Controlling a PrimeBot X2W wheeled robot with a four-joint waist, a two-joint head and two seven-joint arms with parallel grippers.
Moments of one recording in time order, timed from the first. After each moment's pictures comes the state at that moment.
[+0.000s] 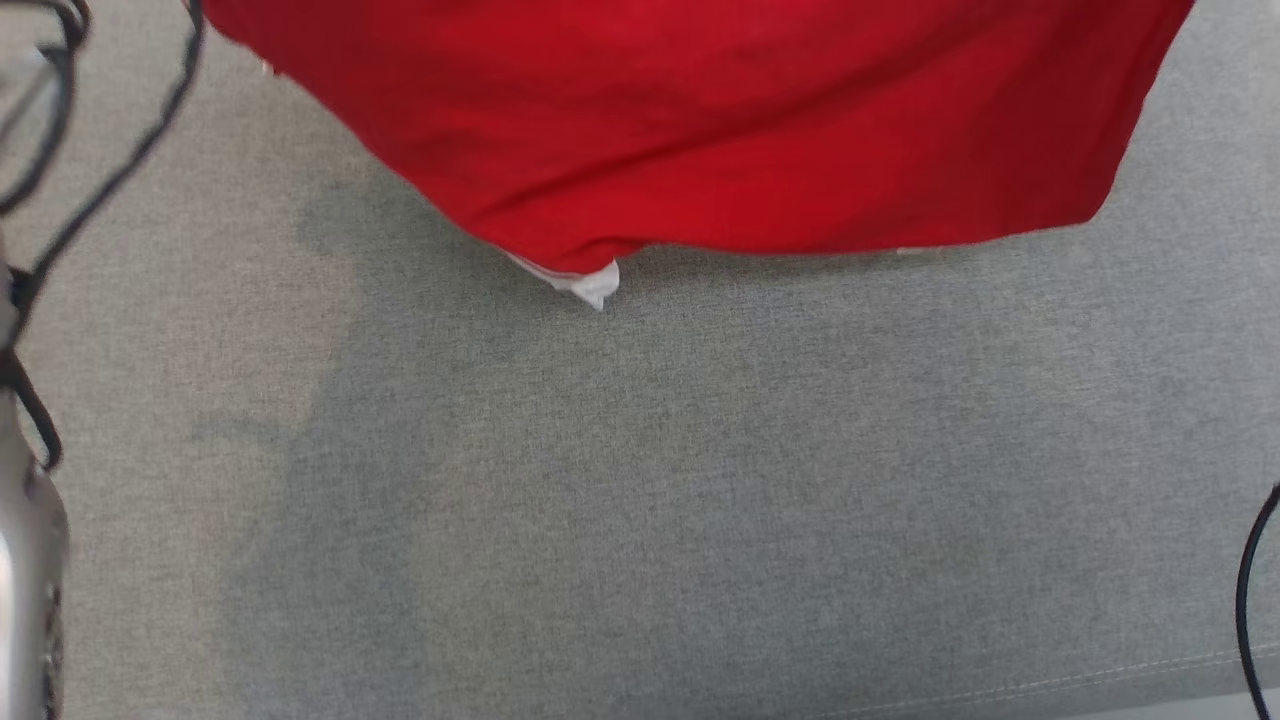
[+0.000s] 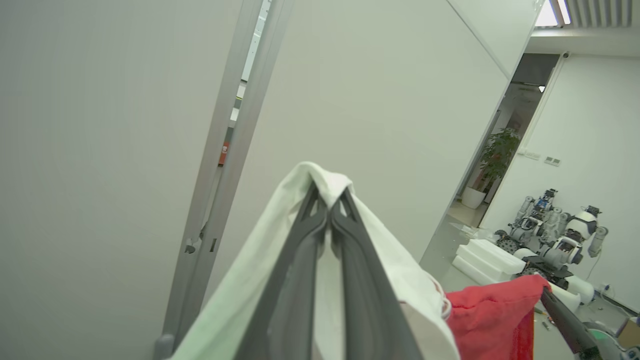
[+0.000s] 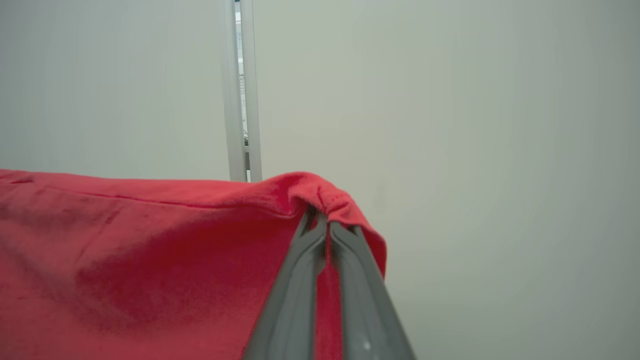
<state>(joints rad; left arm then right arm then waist) -1.26 0.29 -0.20 0.14 -0.97 -0.02 0.36 -0.93 -0.42 0.09 0.11 0.53 0.13 -0.07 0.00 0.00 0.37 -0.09</state>
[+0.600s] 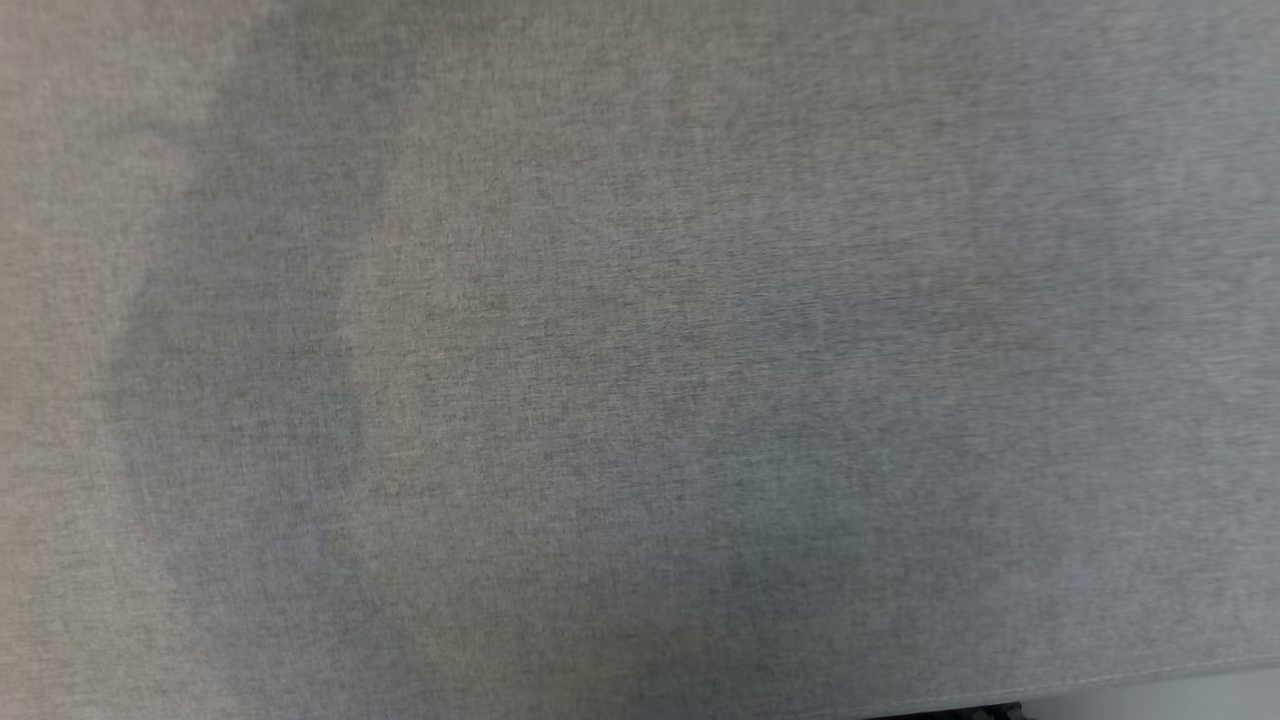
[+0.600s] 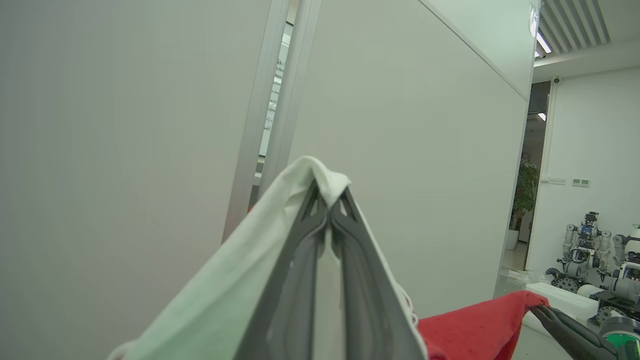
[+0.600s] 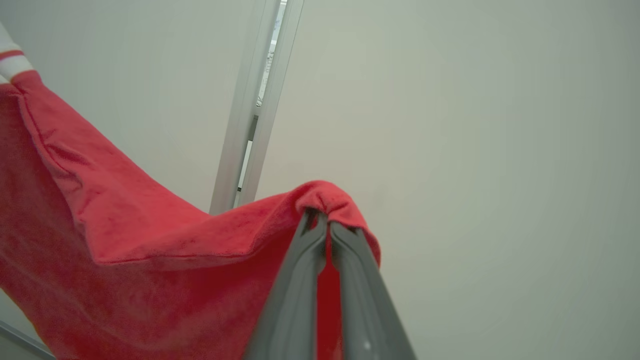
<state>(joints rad) -1.78 0.30 -0.46 0.50 -0.91 -0.13 -0.16 -1.60 -0.41 0.35 0.54 0.32 0.13 -0.26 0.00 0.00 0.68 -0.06</state>
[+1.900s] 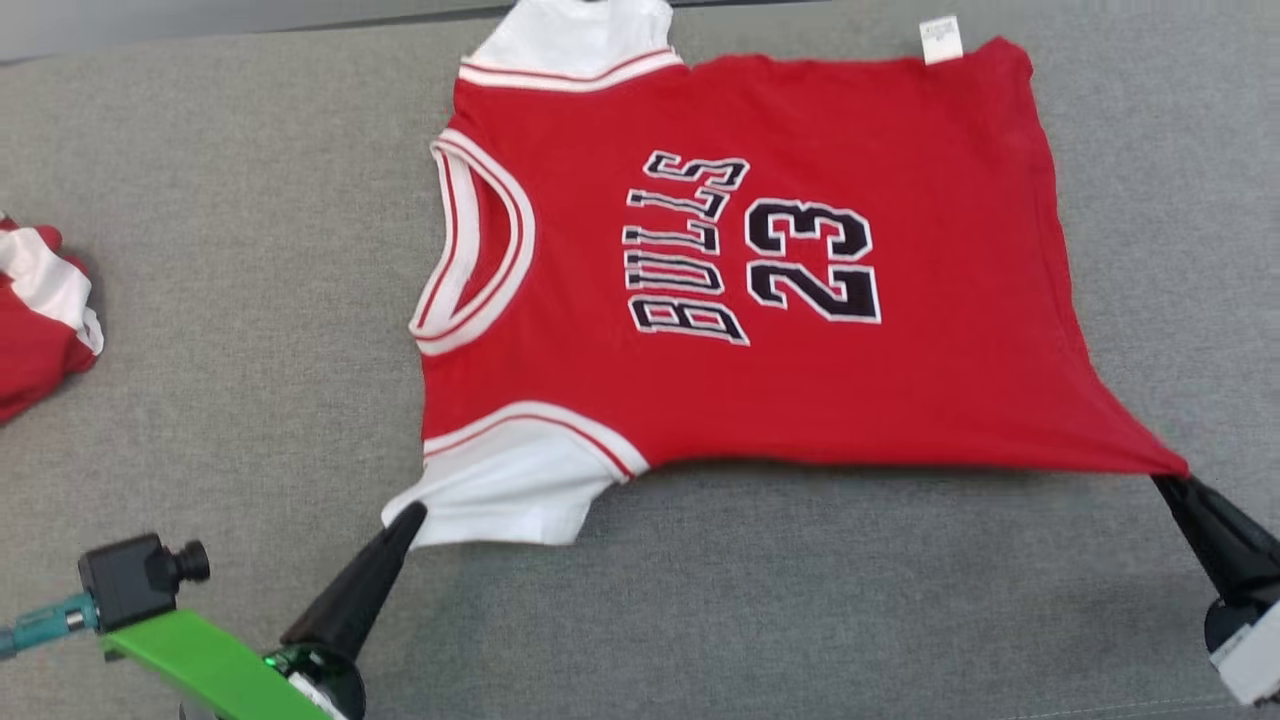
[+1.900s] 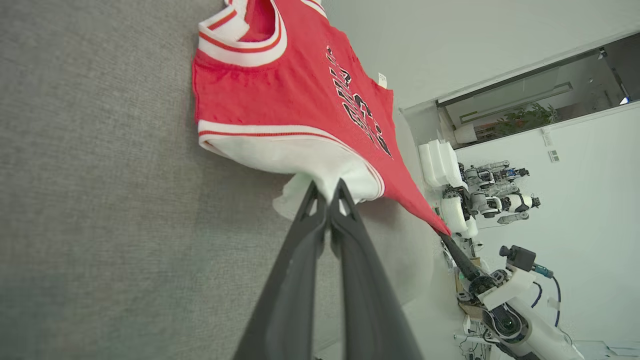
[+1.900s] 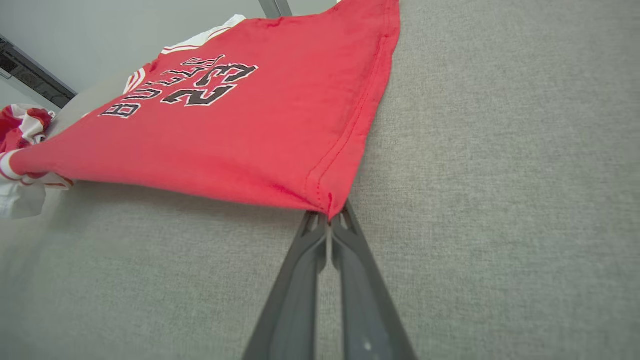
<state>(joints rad) -0.21 0.86 -0.81 -0.33 -1.70 0.02 -0.24 -0.01 -0.90 0.45 0.03 1.10 0.13 -0.26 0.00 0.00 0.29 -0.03</state>
